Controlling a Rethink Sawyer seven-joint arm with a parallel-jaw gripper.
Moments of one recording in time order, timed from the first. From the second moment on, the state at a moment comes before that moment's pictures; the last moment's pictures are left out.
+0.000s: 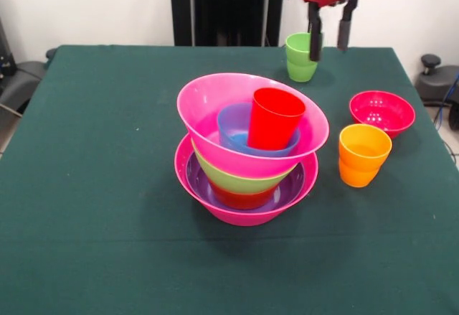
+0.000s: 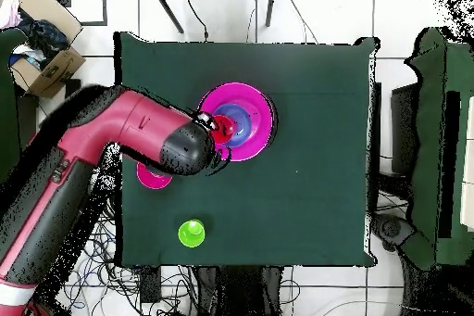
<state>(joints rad) 0.53 0.17 -1.40 1.00 -1.39 -1.24 3.65</state>
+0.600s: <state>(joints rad) 0.57 0.24 -1.40 1.07 -1.38 -1.19 3.71</state>
